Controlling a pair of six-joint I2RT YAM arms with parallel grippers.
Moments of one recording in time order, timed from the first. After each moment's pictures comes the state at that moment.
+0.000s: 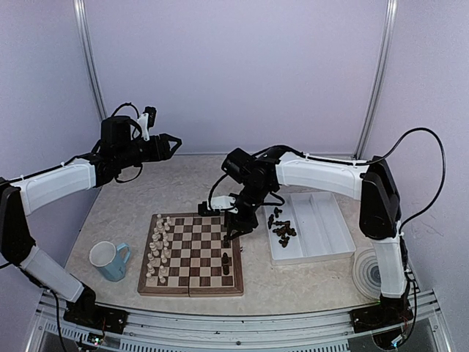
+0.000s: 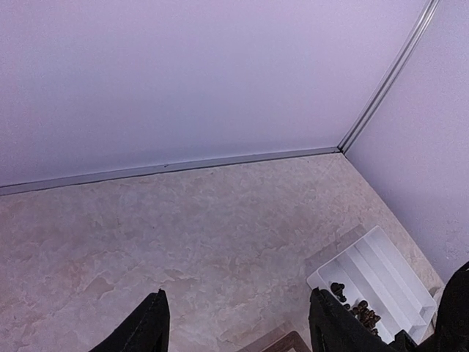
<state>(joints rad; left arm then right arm) -0.36 1.47 1.10 0.10 0.24 -0.28 0.91 2.16 1.90 -0.96 -0.36 -0.75</state>
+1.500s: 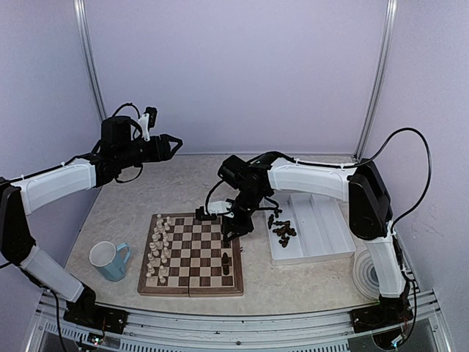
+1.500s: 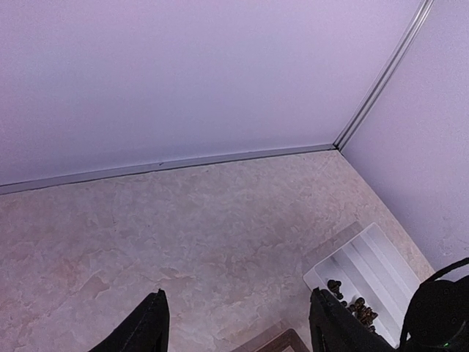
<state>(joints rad) -0.36 1.47 1.10 0.10 0.26 -0.28 0.91 2.24 1.93 -0.94 -0.39 -0.74</state>
